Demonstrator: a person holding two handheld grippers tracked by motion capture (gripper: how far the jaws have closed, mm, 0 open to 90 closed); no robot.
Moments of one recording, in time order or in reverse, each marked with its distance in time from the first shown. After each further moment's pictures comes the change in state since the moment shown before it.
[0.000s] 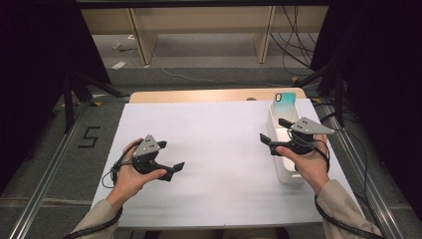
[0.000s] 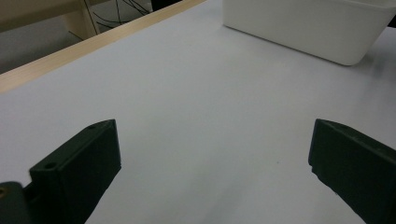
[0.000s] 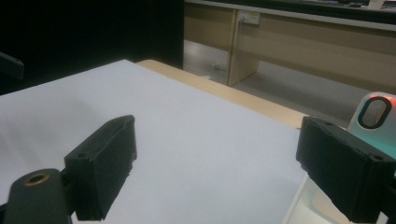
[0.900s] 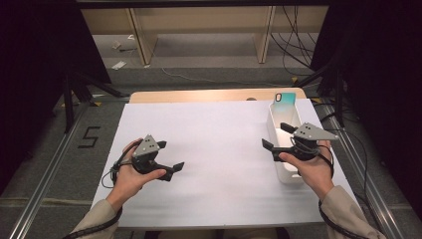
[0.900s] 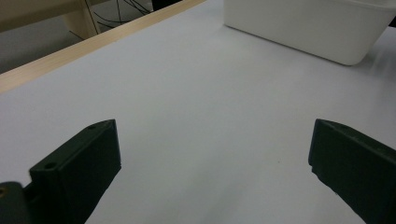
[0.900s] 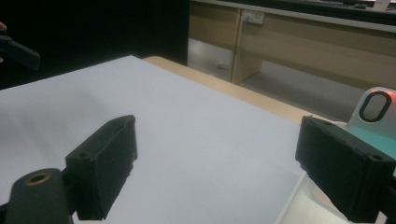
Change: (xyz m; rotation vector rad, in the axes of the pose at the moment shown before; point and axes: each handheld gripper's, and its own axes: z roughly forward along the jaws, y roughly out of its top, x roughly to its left) left arm 0.000 0.000 0.000 -0.001 0.001 -0.001; right arm 0.007 -0.005 -0.013 0.004 0.016 -0.016
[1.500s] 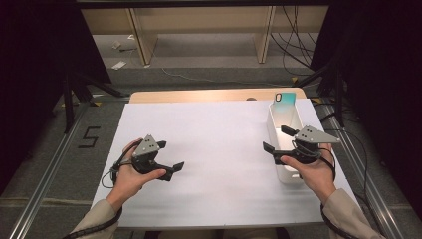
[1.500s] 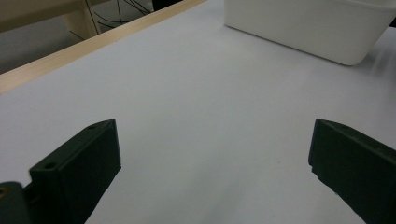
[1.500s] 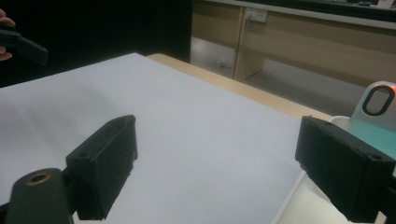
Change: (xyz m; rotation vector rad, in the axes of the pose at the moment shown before) left arm 0.000 0.000 0.000 0.001 0.001 -0.002; right arm 0.003 -0.004 -0.006 0.008 0.009 -0.001
